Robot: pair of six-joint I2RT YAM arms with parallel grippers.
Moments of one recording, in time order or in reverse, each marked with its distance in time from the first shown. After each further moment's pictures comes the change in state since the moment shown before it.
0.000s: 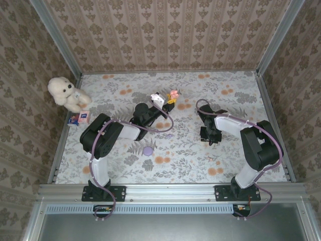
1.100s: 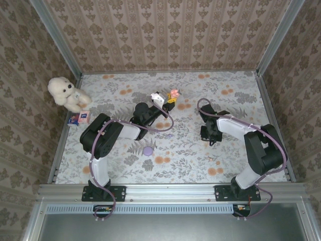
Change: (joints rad) left arm 0.000 0.000 0.011 0.000 0.004 -0.010; right arm 0.000 -0.069 -0.031 0.037 -0.013 0.000
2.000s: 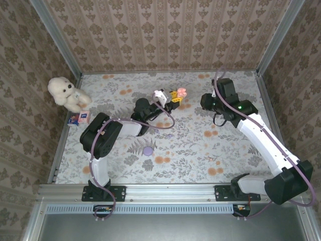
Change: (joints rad) left arm -0.002 0.000 0.093 0.000 0.232 0.007; right arm 0.000 -0.329 0.339 0.067 -0.019 -0.107
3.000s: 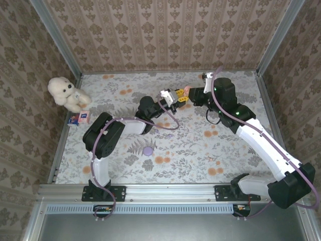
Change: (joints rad) left arm -0.045 0.023 0.086 0.000 0.014 0.117; right arm 0.080 -0.045 -0.079 0.364 -0.158 -0.106
